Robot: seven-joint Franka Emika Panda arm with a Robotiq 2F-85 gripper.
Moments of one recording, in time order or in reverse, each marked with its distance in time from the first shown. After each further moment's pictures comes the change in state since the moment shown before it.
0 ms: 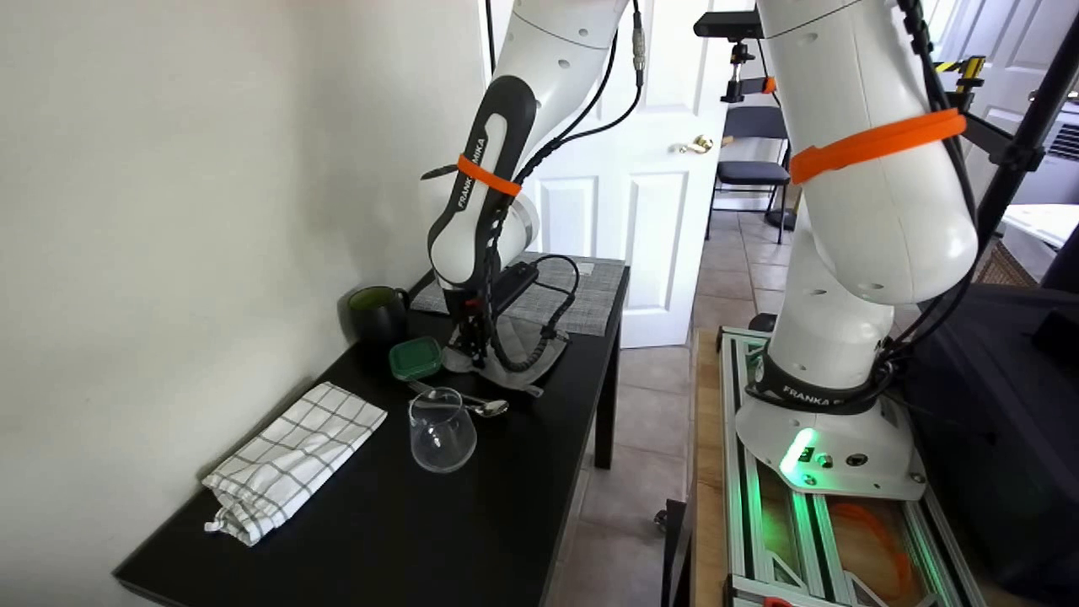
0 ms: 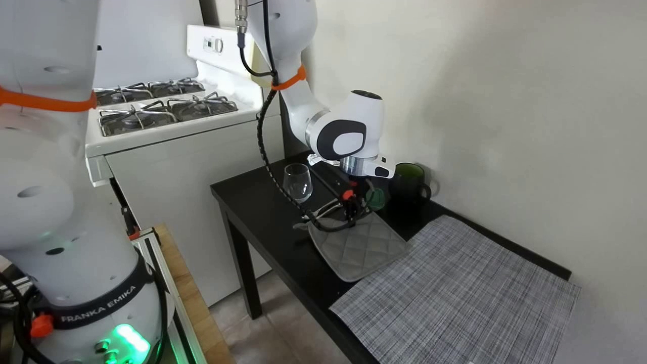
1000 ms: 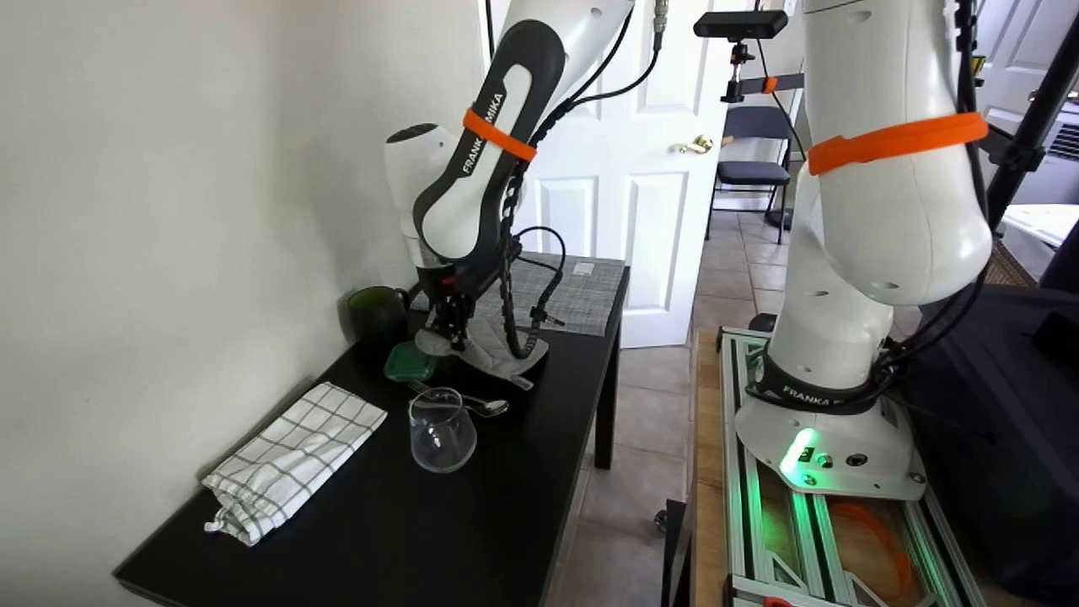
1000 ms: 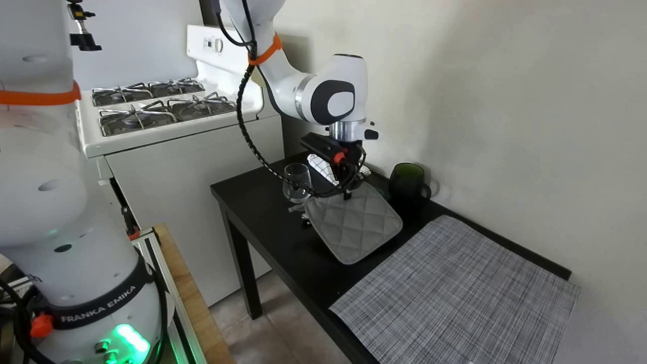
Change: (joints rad) arm 0.103 -0.160 -0.018 -0.022 -0.150 -0.093 0.158
